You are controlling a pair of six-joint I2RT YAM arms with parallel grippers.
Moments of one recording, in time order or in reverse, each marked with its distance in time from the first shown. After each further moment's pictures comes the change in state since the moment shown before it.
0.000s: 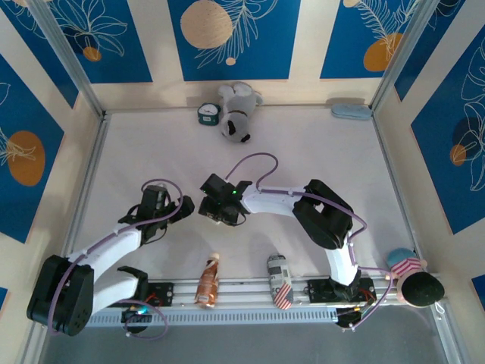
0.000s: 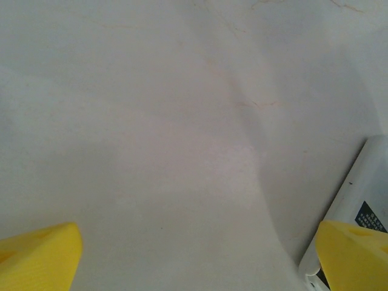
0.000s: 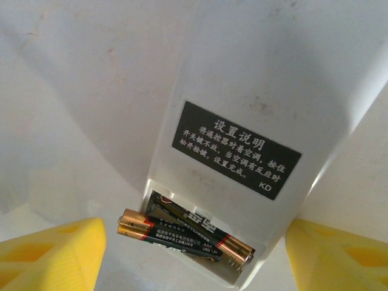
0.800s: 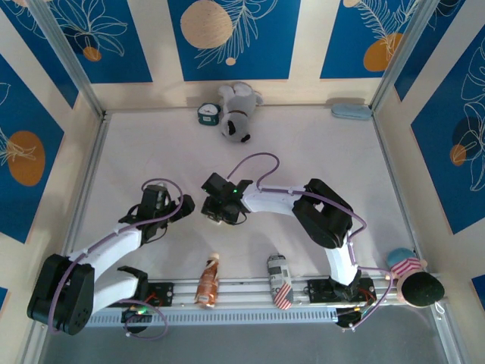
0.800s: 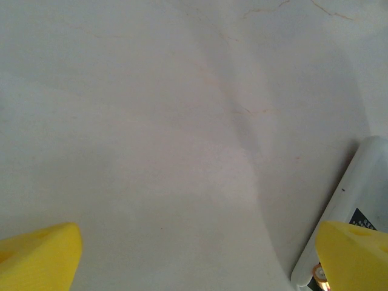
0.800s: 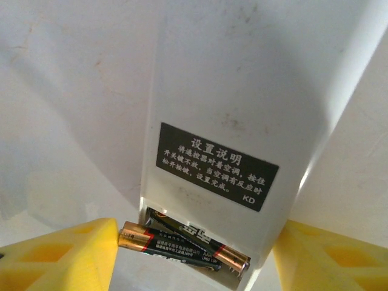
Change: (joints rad) left arm 0.000 0.007 -0.001 0.023 0.001 0.000; right arm -0.010 0.006 0.000 -0.002 -0.005 0.014
